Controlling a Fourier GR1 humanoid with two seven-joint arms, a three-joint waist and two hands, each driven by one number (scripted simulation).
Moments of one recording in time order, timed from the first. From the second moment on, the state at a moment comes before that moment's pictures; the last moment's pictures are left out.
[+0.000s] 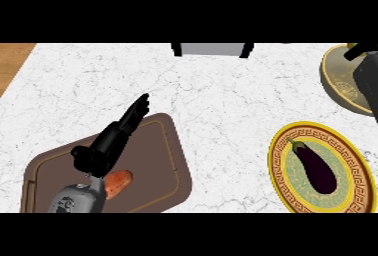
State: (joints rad) left arm -0.15 0.07 -0.15 -1.58 -0.02 -0.18 0.08; right arm -1.12 -0.55 -0.03 -0.31 1.21 -0.55 0.89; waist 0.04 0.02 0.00
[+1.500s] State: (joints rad) left arm -0.13 0.07 -0.13 -1.58 -0.02 -0.19 0.07; right arm -0.92 -0.70 -0.53 -0.31 0.71 -0.77 0.35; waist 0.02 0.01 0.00
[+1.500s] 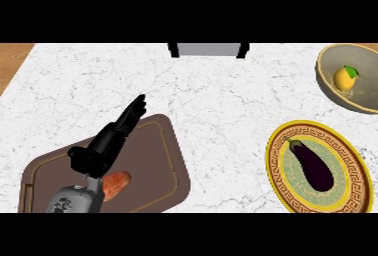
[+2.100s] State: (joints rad) left arm -0.08 0.09 -0.10 -1.61 -0.02 -0.18 0.08; right arm -0.54 -0.68 -0.68 -0.68 0.44 -0.74 0.21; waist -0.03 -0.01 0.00
